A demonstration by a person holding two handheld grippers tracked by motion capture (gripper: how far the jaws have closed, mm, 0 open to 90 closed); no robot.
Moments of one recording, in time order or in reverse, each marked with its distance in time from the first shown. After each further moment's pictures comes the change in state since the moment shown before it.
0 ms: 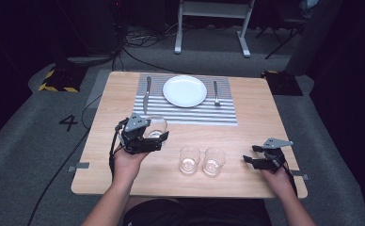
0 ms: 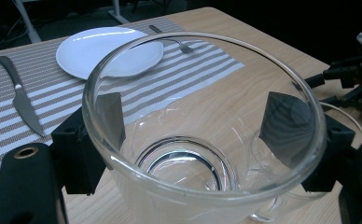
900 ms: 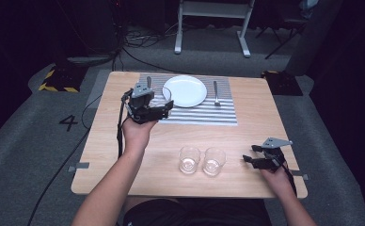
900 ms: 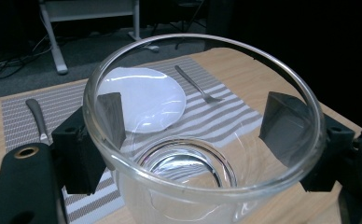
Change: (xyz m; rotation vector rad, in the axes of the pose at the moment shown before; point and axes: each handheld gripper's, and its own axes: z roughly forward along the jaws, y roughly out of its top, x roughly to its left) left arm 0.024 0.068 0.035 -0.064 0.065 -0.057; right arm 0.000 0.001 0.002 -0.004 0.003 0.000
